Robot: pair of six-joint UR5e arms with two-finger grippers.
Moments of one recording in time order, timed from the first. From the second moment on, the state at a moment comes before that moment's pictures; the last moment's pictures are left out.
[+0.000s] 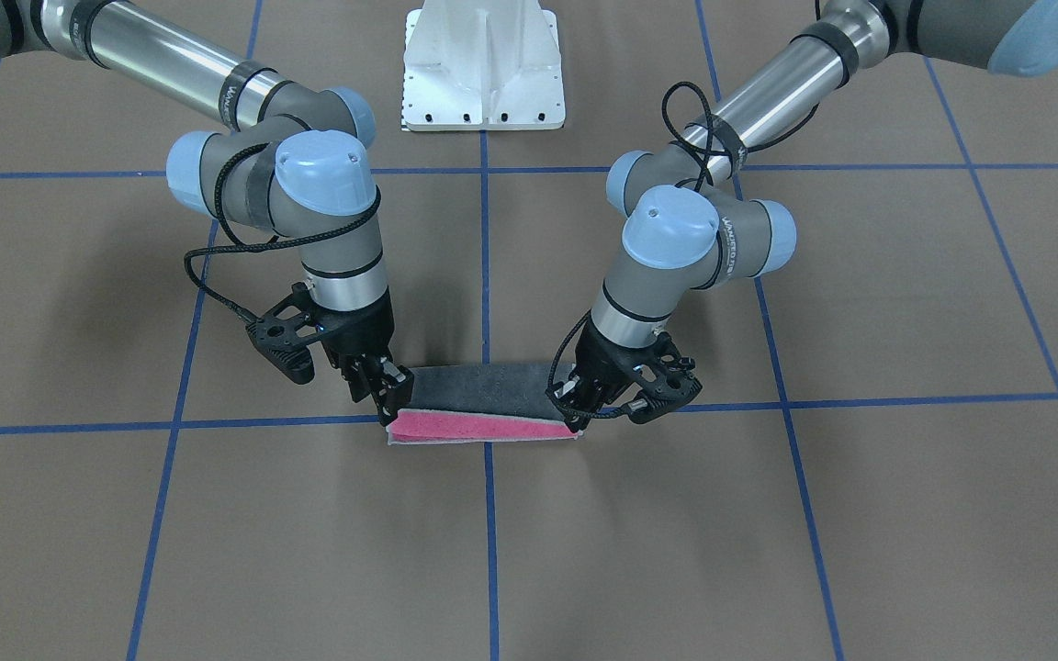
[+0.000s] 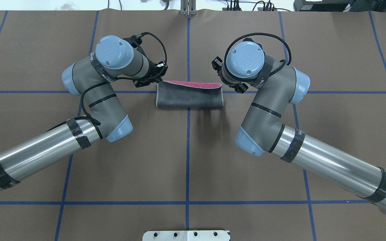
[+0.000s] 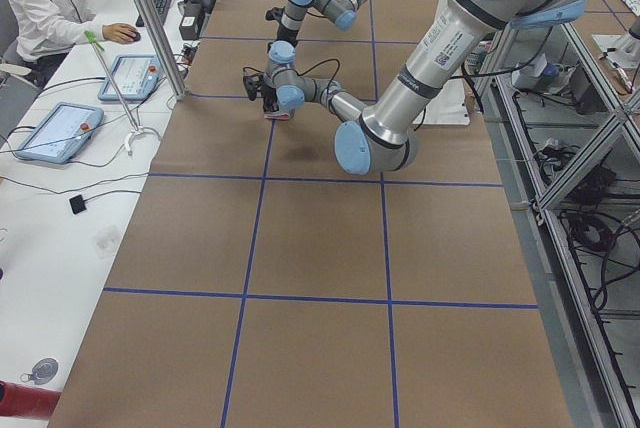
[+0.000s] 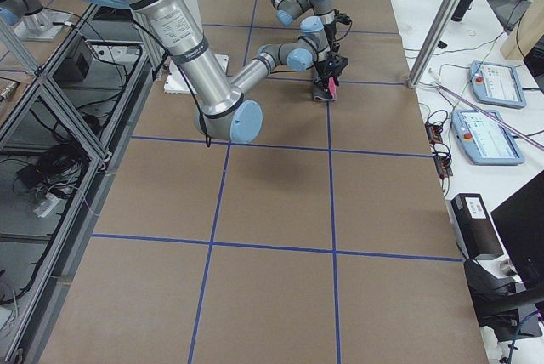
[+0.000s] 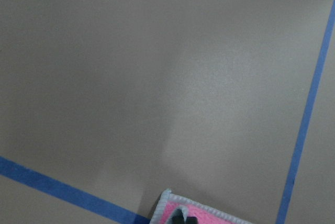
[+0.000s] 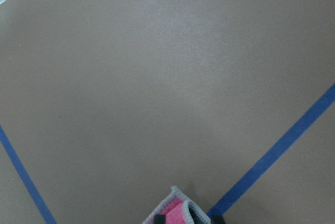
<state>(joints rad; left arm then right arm) -0.70 -2.36 -1.20 -2.19 -1.83 -1.66 0.65 -0.86 1.45 -1.32 1.64 1.92</state>
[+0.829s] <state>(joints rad) -0.74 -2.40 -1.16 -2.20 -1.84 -1.66 0.66 -0.87 1.45 -1.32 1.65 1.81</state>
